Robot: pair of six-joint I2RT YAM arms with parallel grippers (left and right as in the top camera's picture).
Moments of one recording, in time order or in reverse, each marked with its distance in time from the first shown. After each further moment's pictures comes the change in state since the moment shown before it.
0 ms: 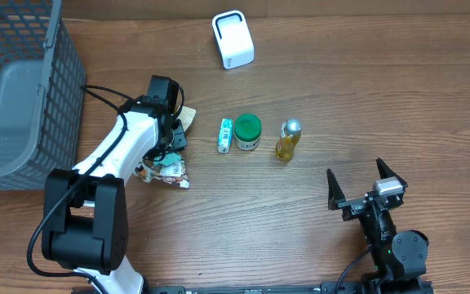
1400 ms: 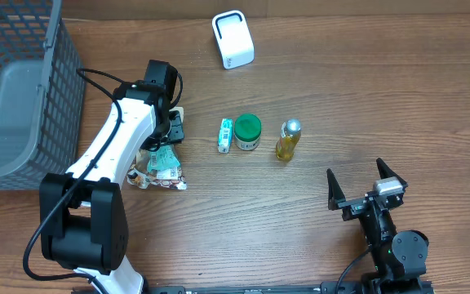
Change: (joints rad) left arm 0.000 0.000 0.160 -0.208 -0.023 0.070; right arm 0.000 0.000 0.000 0.000 0.000 0.000
